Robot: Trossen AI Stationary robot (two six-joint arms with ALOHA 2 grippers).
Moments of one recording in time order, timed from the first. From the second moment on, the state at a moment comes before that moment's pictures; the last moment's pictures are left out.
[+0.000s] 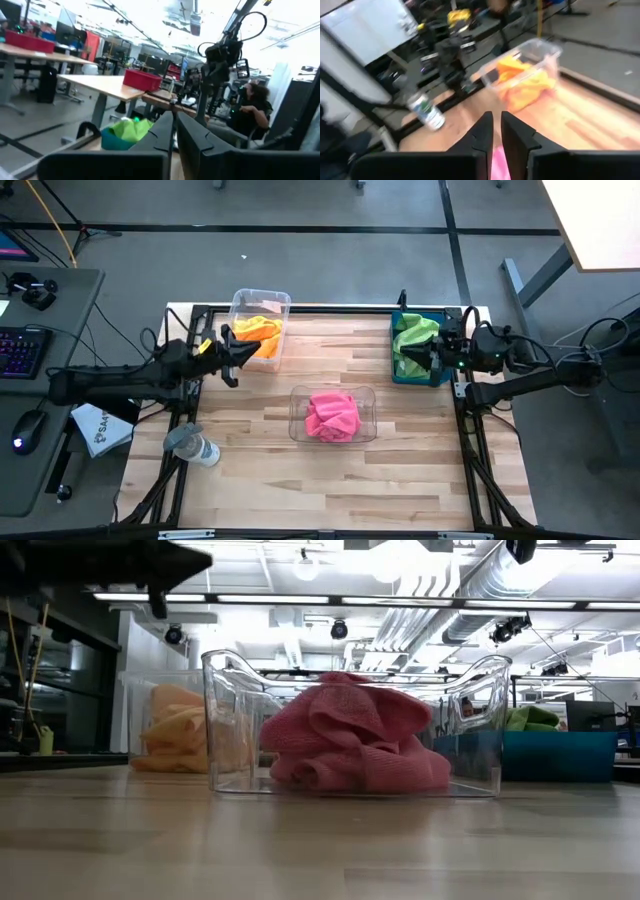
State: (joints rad) left arm 0.19 0.59 0.30 0.53 -0.11 -0.26; right arm 0.07 0.74 0.97 -0.46 0.31 0.52
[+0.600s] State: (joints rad) left arm 0.17 0.30 0.01 0.49 -0.14 -0.41; right arm 0.07 0.72 0.97 -0.69 0.08 0.73
